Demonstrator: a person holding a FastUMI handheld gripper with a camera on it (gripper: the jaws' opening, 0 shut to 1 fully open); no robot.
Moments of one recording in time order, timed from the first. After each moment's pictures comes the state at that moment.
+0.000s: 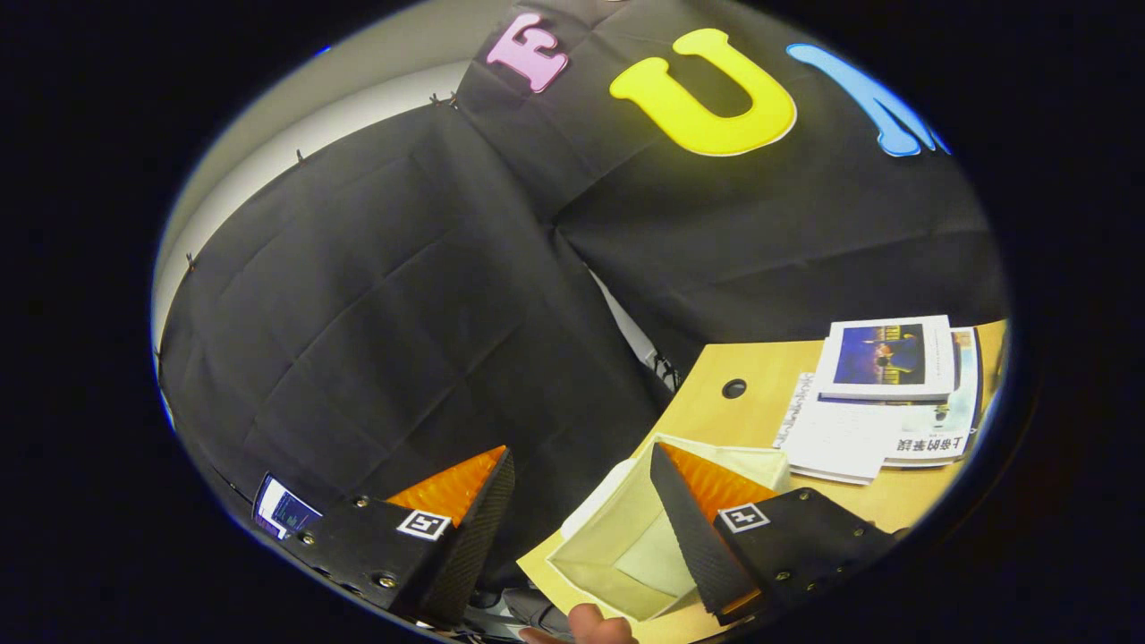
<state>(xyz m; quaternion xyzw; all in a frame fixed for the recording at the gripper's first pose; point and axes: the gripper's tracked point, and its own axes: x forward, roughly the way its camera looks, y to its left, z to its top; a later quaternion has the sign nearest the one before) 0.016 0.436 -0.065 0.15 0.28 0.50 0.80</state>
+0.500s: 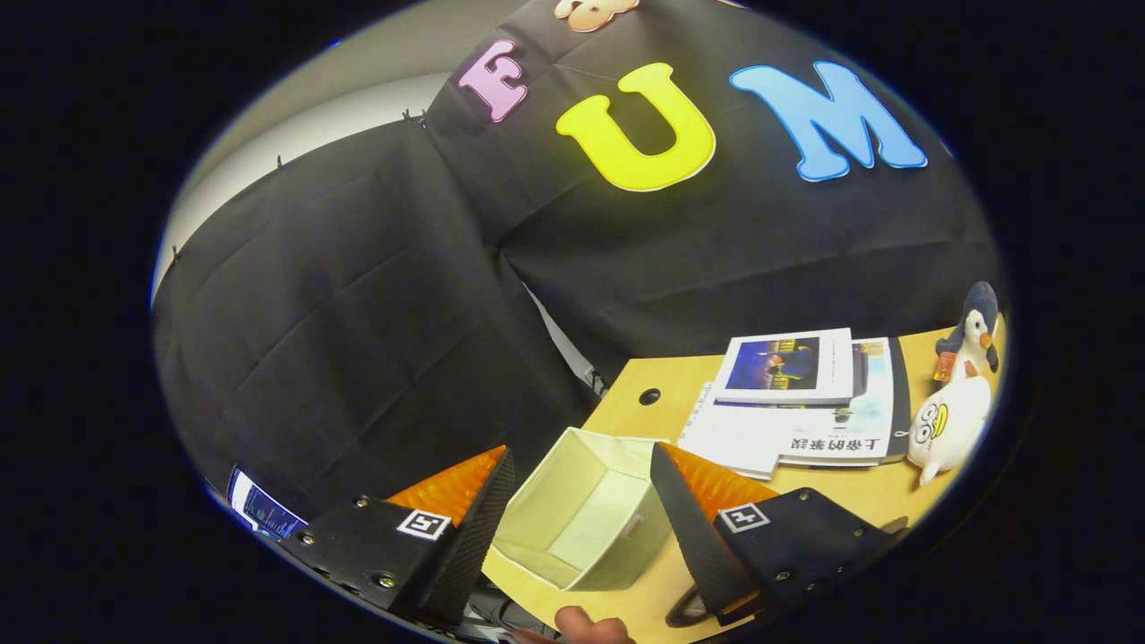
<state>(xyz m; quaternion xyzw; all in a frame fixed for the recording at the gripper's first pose) 0.027 0.328 -0.088 0.13 0.26 0.43 0.85</state>
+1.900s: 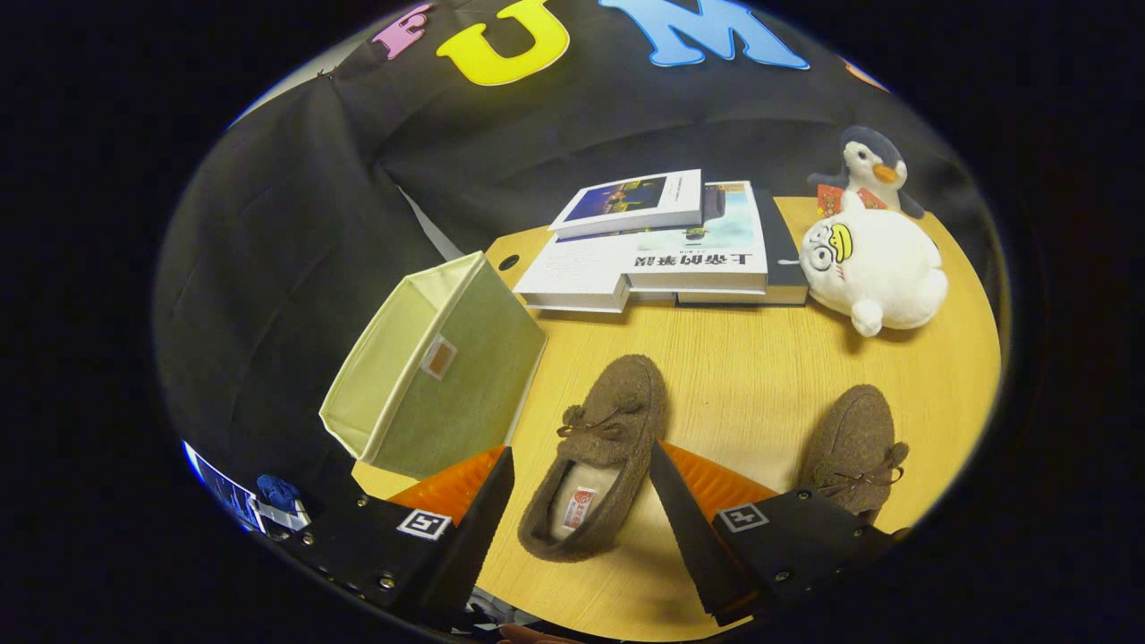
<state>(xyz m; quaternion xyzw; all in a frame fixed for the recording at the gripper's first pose) -0.002 0.219 -0.311 0.06 0.41 0.31 0.86</state>
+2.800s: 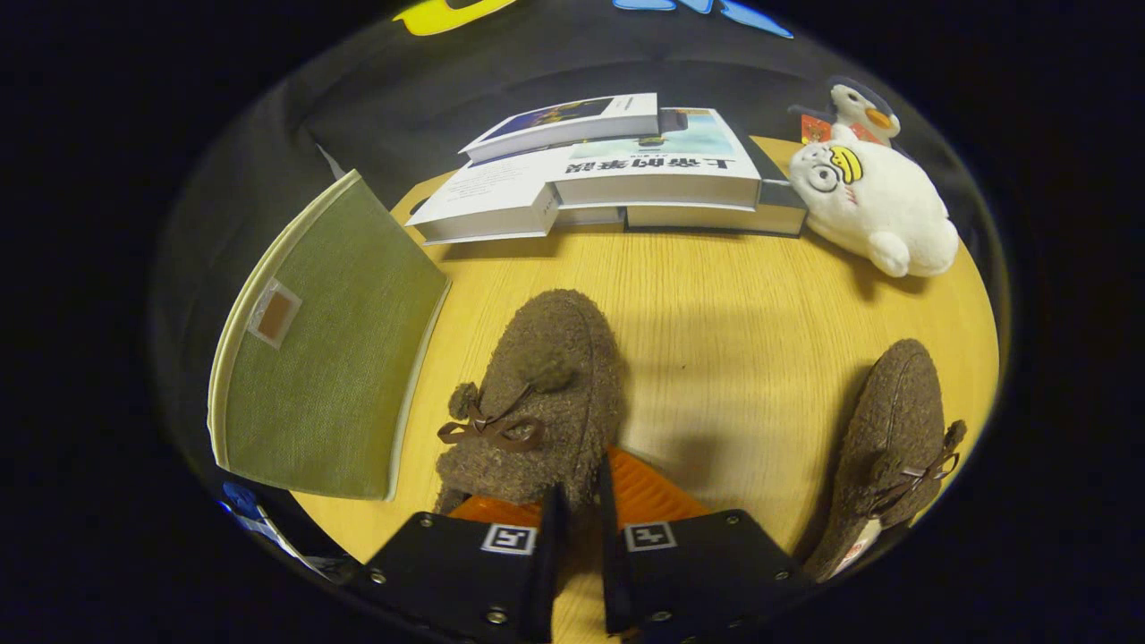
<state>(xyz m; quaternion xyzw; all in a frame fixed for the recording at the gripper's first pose) 0.037 0.217 -0.408 0.01 0.48 0.19 0.86</state>
